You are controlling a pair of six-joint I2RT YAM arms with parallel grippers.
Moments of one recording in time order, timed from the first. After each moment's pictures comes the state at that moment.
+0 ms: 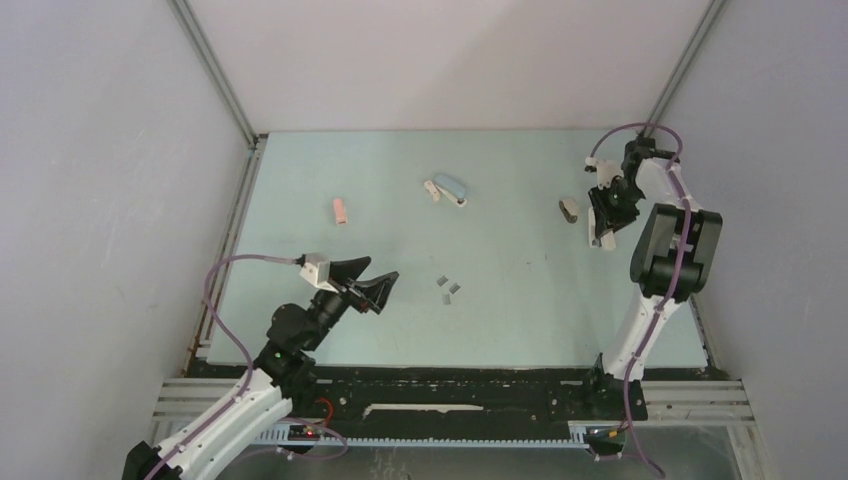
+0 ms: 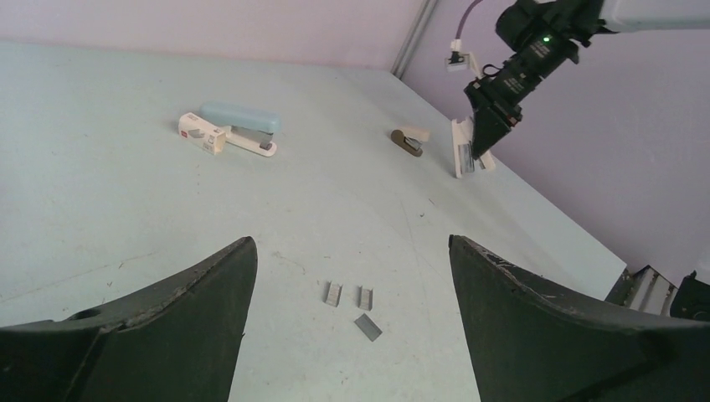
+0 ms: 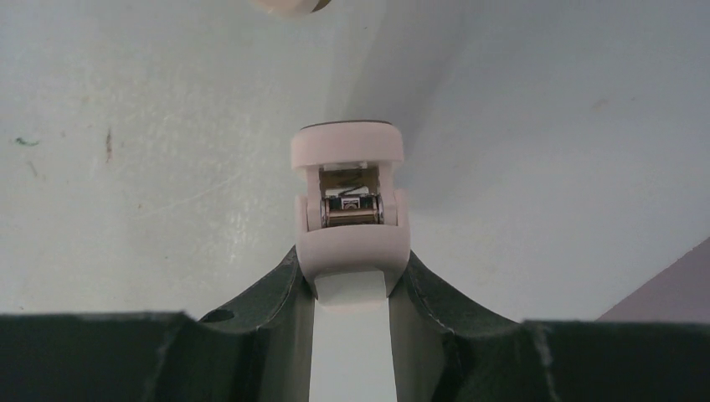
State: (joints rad) left arm -0.60 0.41 0.07 0.51 0.03 -0.39; right arm -0.23 1.96 1.58 -0.99 -0.20 -0.56
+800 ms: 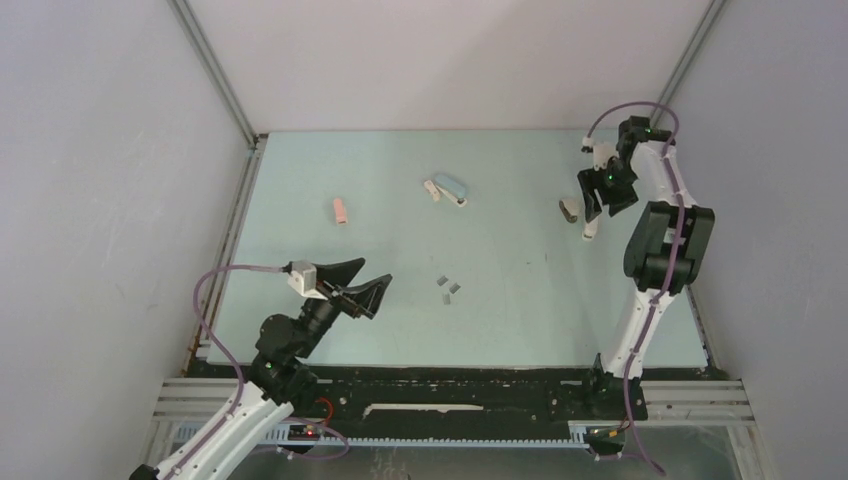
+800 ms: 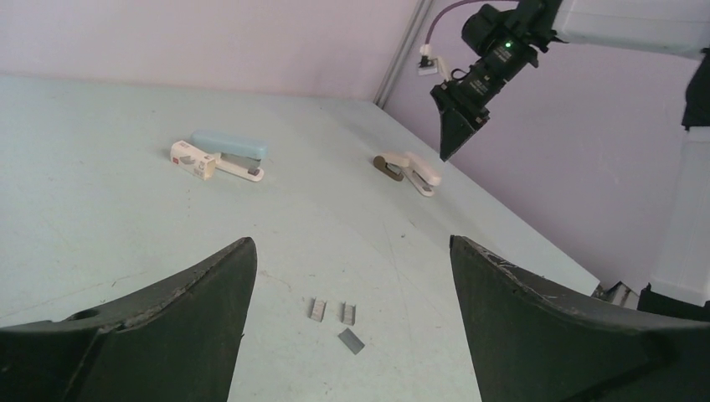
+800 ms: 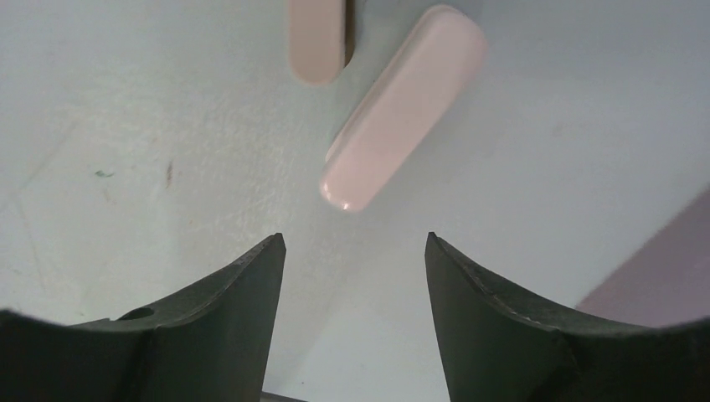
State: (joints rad) left arm -0.60 0.21 0.07 0.37 0.03 -0.41; right arm -0.18 2.12 1.87 -1.14 -0.16 -0.46
